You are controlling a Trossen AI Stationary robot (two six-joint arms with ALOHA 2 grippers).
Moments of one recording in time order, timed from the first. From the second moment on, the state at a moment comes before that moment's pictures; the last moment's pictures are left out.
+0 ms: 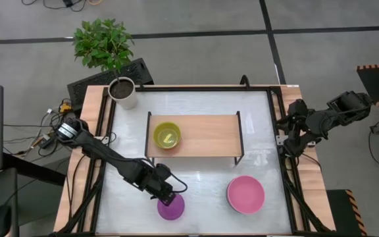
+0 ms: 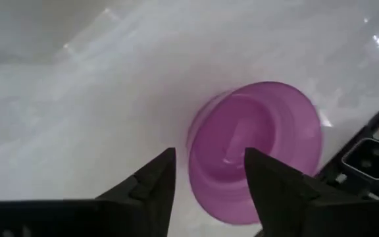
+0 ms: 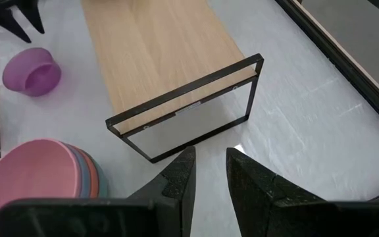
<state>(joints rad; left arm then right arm) -0.51 1.70 1.26 -0.73 -0.06 -1.40 0.48 0.71 1.29 -1.53 0.50 0.78</state>
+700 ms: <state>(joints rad) -0.51 1.70 1.11 -0.56 -0.06 -1.34 0.48 0.71 1.29 -1.53 0.50 0.79</state>
